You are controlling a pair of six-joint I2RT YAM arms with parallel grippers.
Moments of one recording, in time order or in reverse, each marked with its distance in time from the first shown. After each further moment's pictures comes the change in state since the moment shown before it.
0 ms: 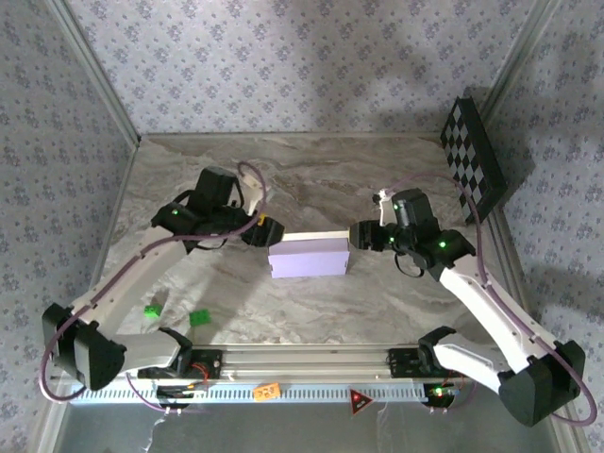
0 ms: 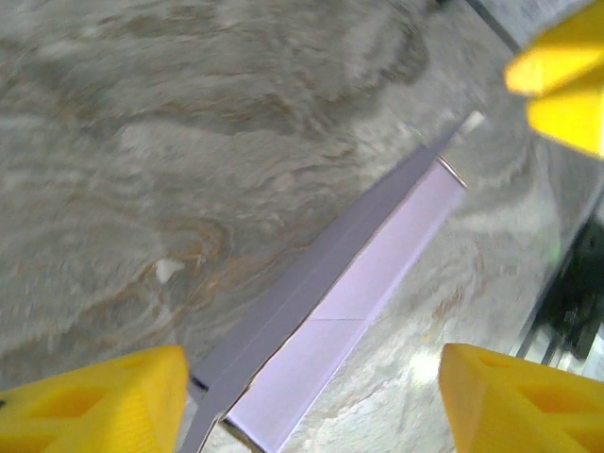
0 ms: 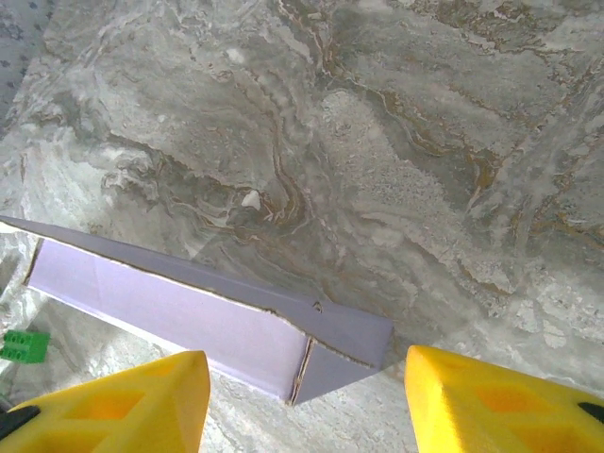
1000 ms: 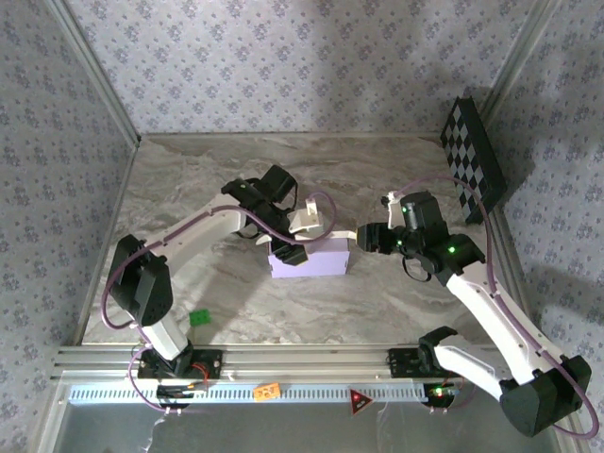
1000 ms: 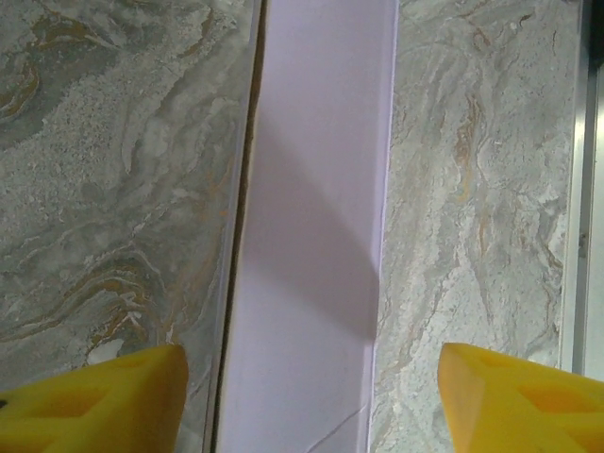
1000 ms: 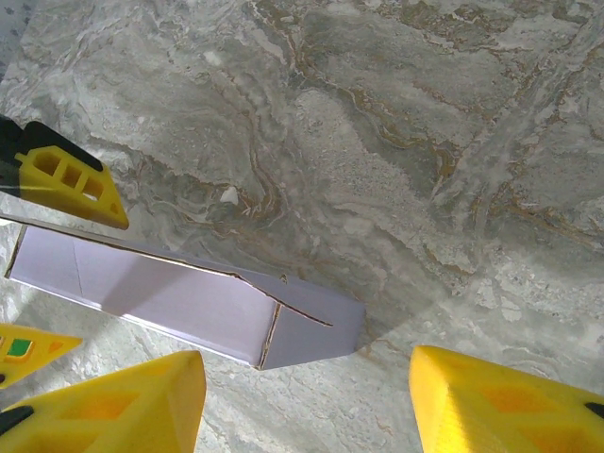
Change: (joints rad) left arm -0.158 0.431 0.259 -0.235 -0.008 0.625; right arm -0.033 -0.050 0.000 -0.062 0.019 -0.018
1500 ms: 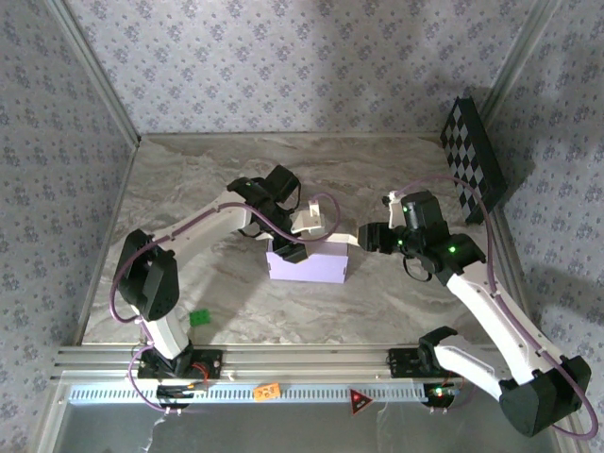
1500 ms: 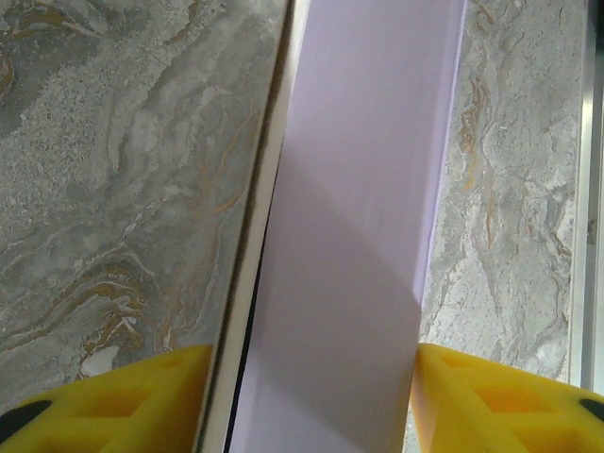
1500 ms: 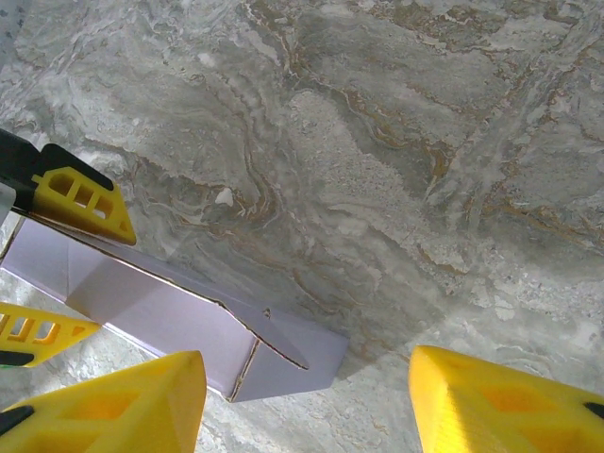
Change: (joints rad) left arm 0.000 0.045 0.027 -0.024 0.000 0.033; right arm -0.006 0.000 0.004 -0.006 0.005 0.000
